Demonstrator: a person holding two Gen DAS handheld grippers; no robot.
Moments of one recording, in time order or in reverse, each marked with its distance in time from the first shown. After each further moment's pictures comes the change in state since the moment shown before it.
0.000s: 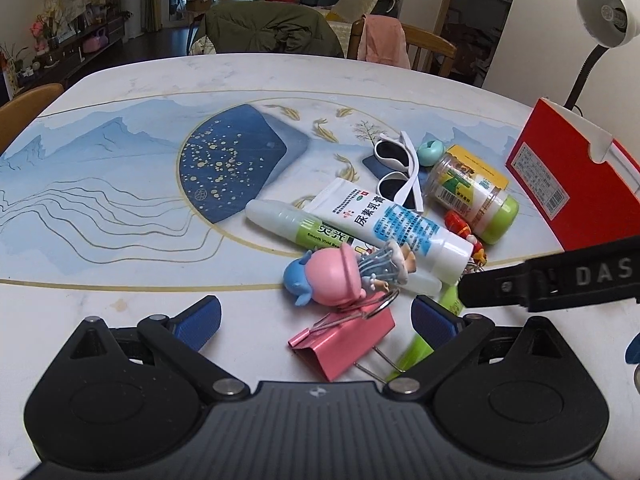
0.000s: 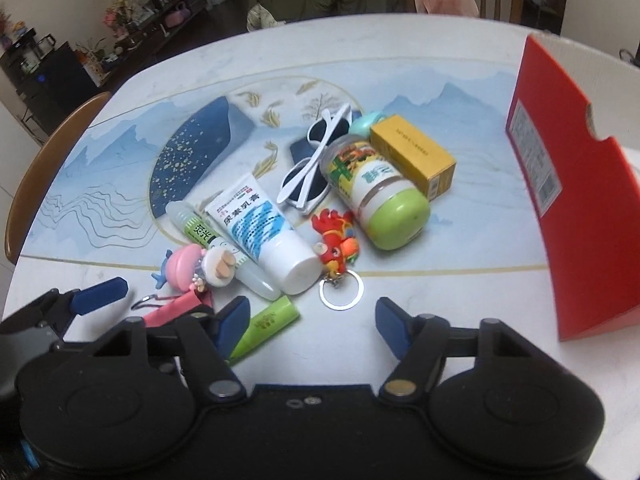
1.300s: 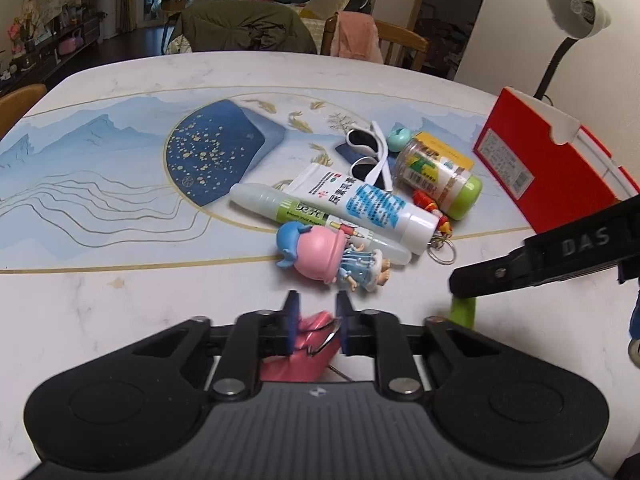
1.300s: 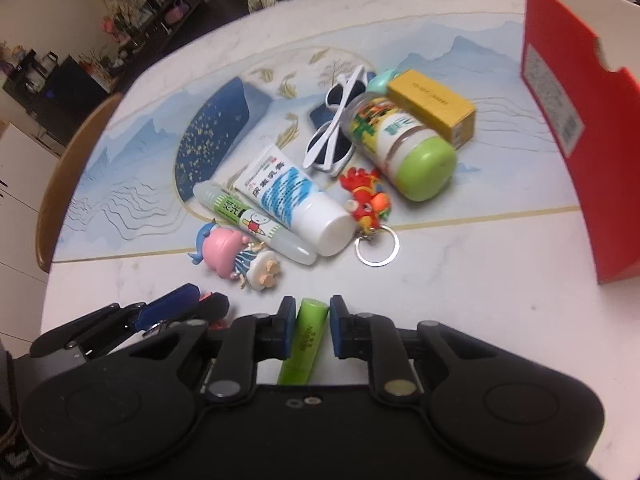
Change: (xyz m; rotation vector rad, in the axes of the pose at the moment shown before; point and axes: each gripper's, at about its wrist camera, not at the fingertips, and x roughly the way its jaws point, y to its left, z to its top) left arm -0.025 0.003 -0.013 0.035 0.012 -0.094; right arm -0.016 -0.010 -0.013 0.088 0.049 0.127
